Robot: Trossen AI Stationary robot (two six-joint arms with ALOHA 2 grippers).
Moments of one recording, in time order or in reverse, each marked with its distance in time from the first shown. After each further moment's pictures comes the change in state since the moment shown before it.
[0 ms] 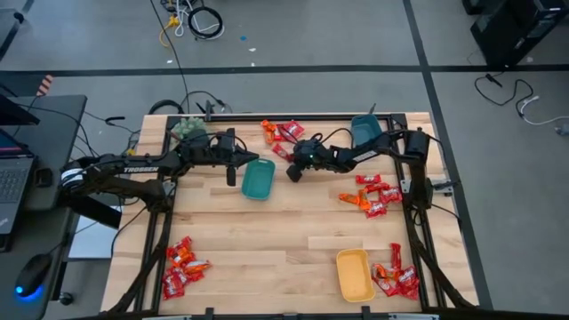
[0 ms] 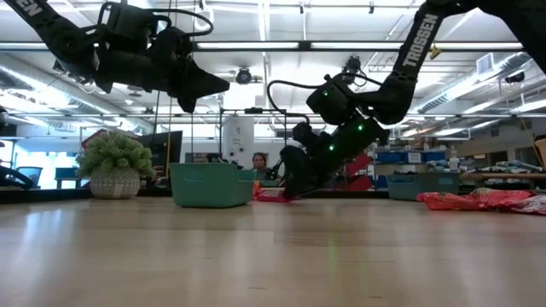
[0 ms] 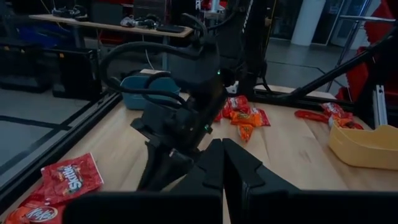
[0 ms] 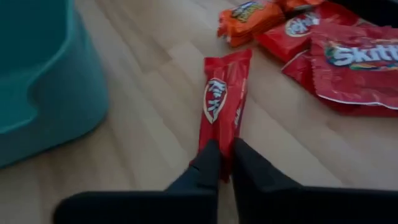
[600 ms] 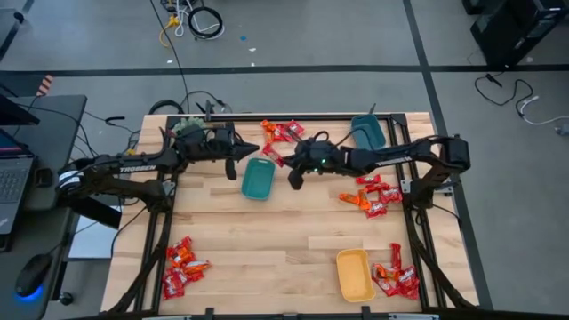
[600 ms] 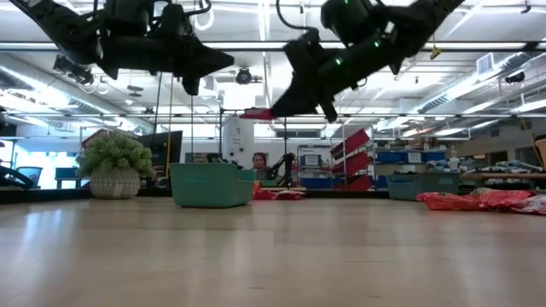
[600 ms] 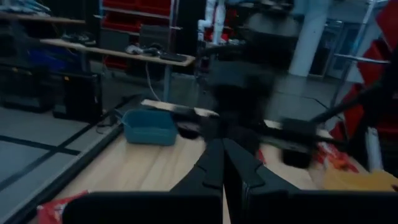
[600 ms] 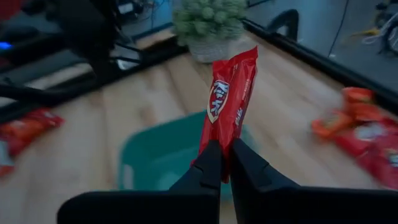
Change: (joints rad) left arm 0.000 -0.037 0.073 0.022 -0.036 -0.080; right arm 0.187 -0.330 0.069 -0.177 0.012 0.089
